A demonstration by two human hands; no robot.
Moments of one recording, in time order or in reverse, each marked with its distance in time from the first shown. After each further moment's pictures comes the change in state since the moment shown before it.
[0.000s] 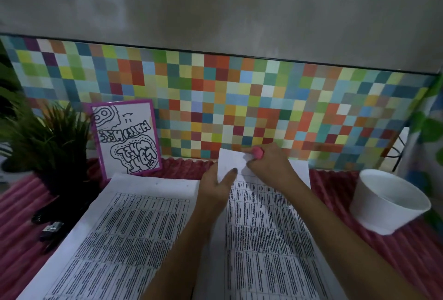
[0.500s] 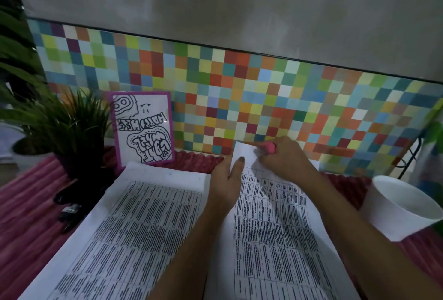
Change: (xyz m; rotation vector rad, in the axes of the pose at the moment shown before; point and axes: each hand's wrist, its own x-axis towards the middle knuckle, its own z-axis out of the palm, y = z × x) left_hand 0.003 0.002 -0.004 0.101 0.067 0.131; right_hand -0.005 -0.023 -0.014 -0.159 -0.018 -0.066
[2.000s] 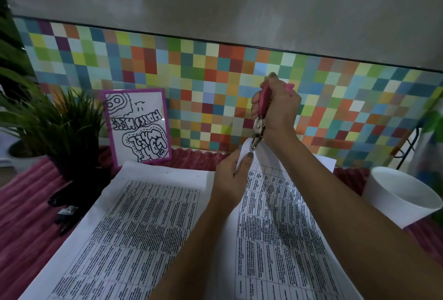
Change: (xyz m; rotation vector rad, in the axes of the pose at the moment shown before) left_hand -0.003 0.011 0.009 -0.049 -0.107 0.113; right_hand 0.047 -0.055 -0.004 1.277 0.471 -0.076
